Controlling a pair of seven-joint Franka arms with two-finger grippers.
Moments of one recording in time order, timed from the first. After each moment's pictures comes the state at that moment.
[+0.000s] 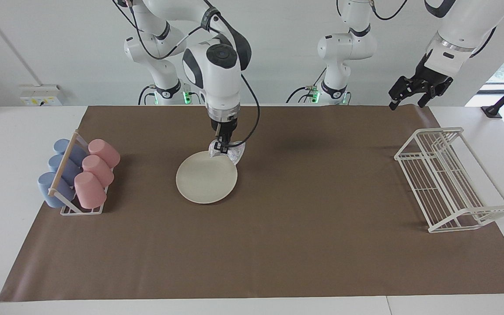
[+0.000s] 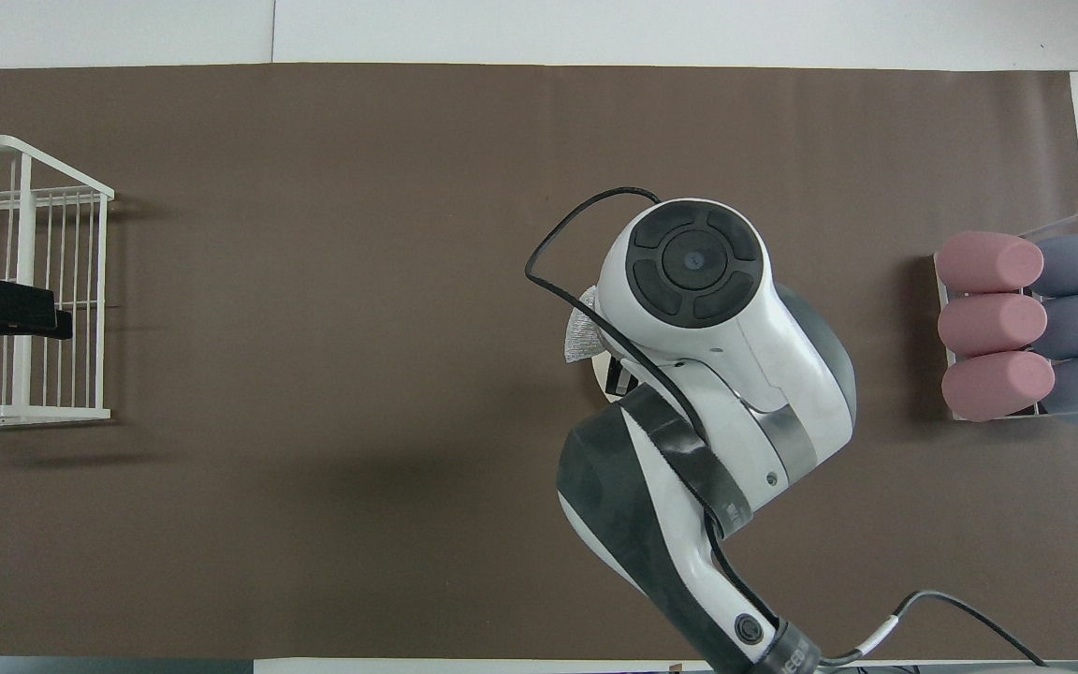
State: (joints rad) left arm -0.03 -0.14 -0.01 -1.71 -0.11 1.56 -0.12; right arm 0.36 0.19 0.21 -1.69 -0.07 1.88 2.41
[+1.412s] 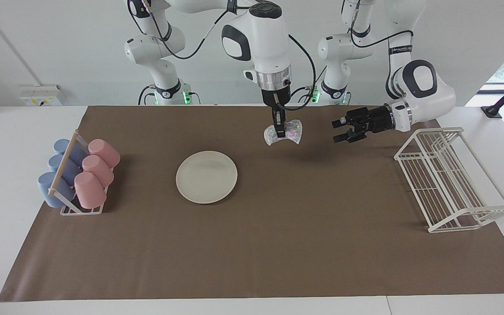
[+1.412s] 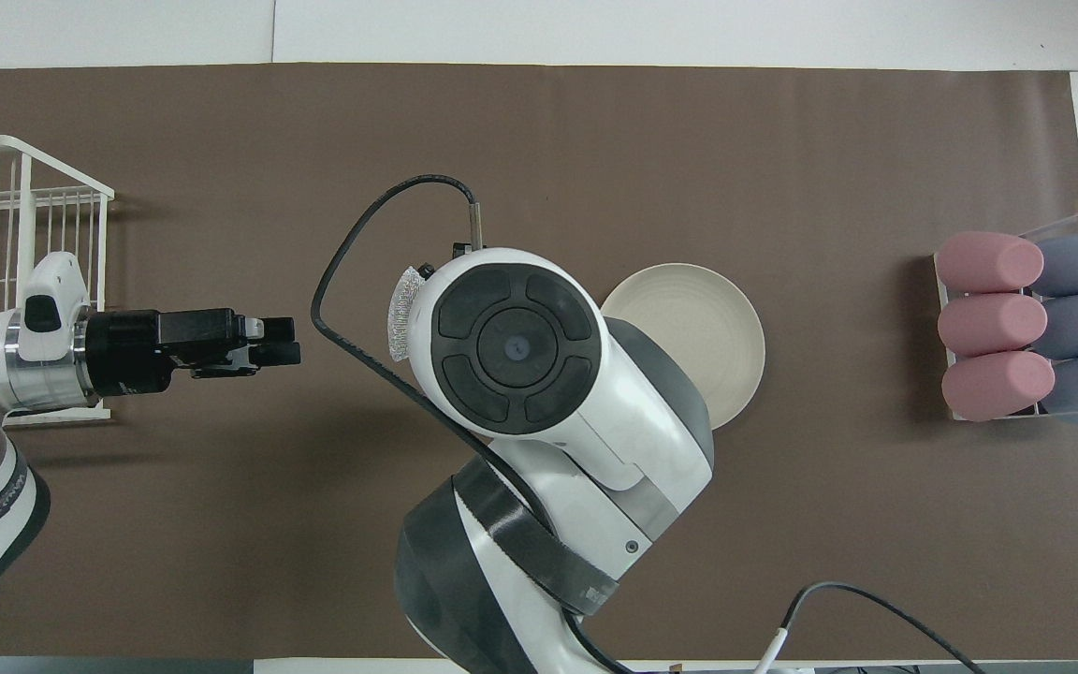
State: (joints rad) left arm 0.02 -0.07 -0.02 -2.26 -1.36 1.74 0.50; right arm 0.50 0.30 0.24 -1.46 -0.06 2.03 2.40
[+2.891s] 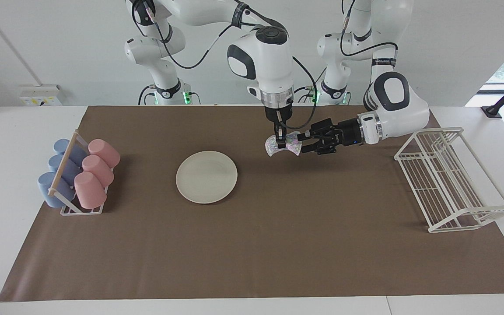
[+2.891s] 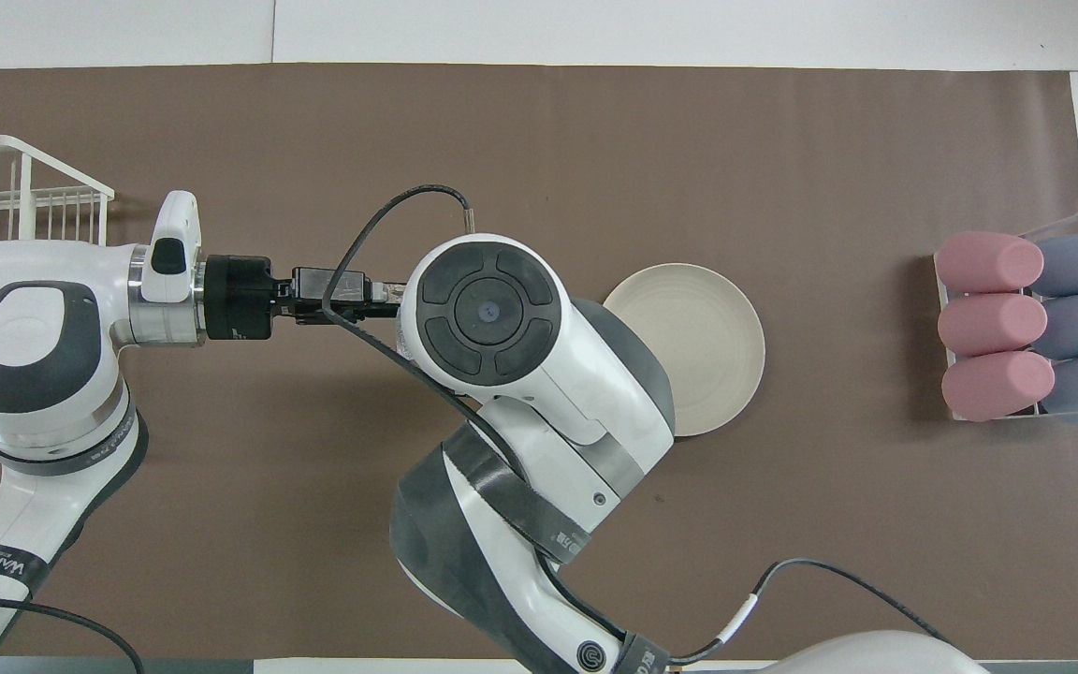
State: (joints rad) left arm -0.15 0.07 -0.03 -2.08 -1.35 1.86 0.53; right arm 0.51 0.37 0.24 -1.44 -0.06 2.01 2.40
